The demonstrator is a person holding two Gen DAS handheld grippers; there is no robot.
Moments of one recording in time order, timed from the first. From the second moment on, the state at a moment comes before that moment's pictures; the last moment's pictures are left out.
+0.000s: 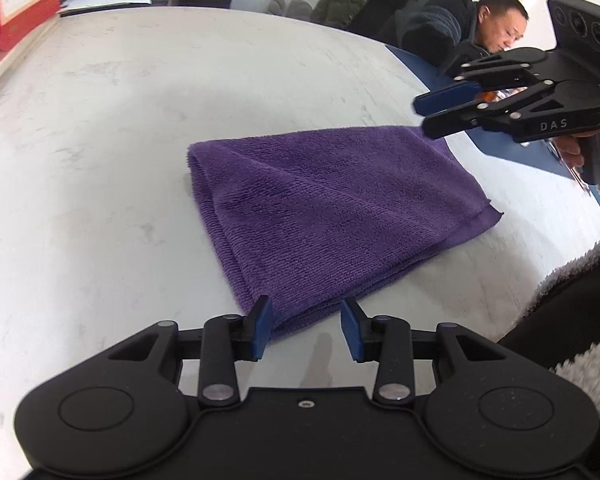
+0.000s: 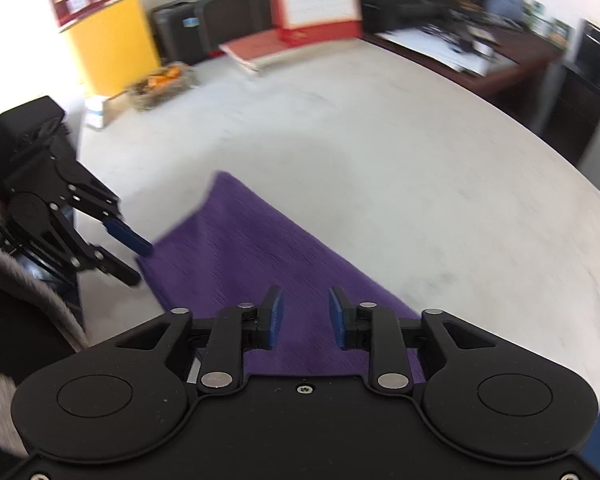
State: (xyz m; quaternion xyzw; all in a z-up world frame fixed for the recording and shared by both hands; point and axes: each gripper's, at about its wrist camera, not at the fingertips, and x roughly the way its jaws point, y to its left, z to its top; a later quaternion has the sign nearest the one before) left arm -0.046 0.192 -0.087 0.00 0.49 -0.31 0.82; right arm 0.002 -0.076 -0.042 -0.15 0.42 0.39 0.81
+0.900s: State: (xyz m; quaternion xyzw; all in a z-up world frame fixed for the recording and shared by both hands) left arm -0.017 0.192 -0.086 -0.09 0.54 -0.21 0.81; right arm 0.028 -0.028 -0.088 -0.12 0.46 0.44 0.76
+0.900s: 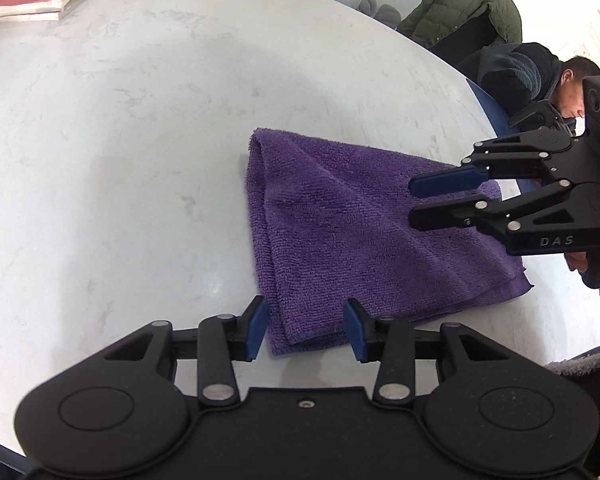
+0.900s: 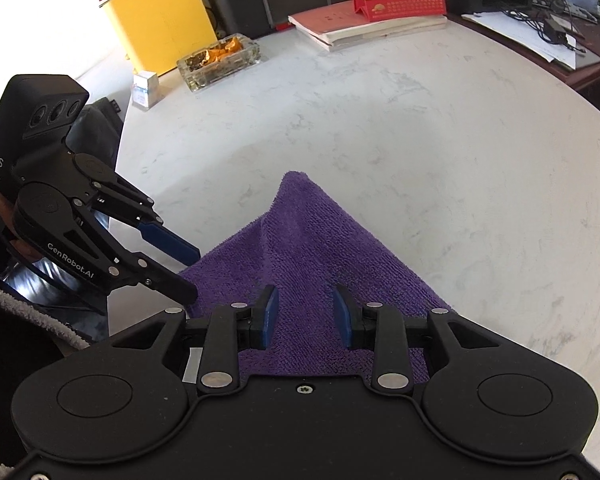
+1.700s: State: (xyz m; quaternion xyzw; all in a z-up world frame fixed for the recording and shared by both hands) left arm -0.017 0.186 -0.092 -0.07 0.56 -0.18 0.81; right arm 0.030 -0.035 -0.104 -0.10 0.47 0.44 0.76
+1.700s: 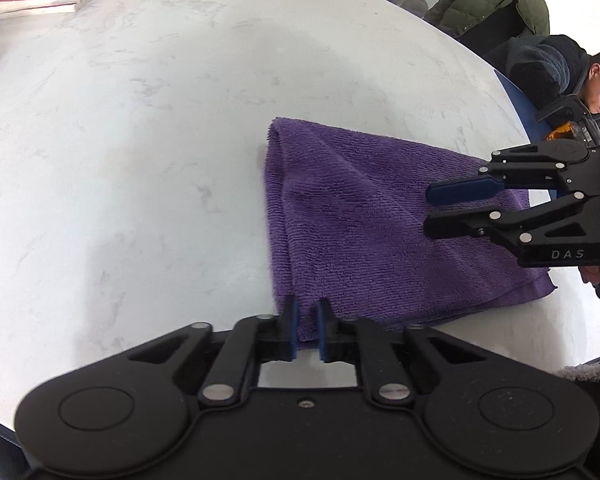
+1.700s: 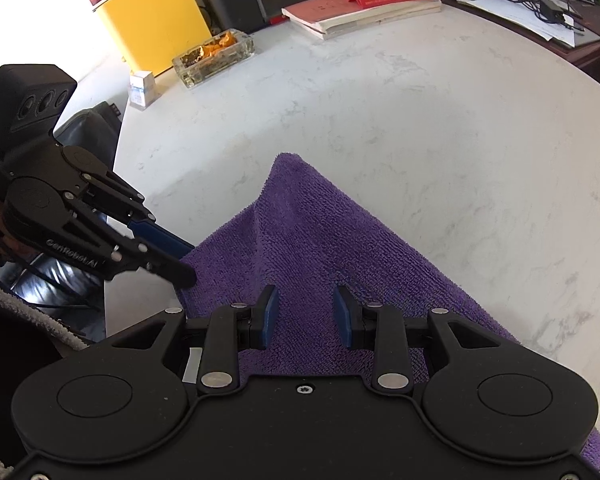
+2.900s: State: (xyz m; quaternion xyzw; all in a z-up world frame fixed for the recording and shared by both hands) left arm -0.046 0.200 -0.091 -0.08 0.55 -0.18 0.81; right arm 0.042 0.067 -0.106 -0.33 0.32 0.51 0.72
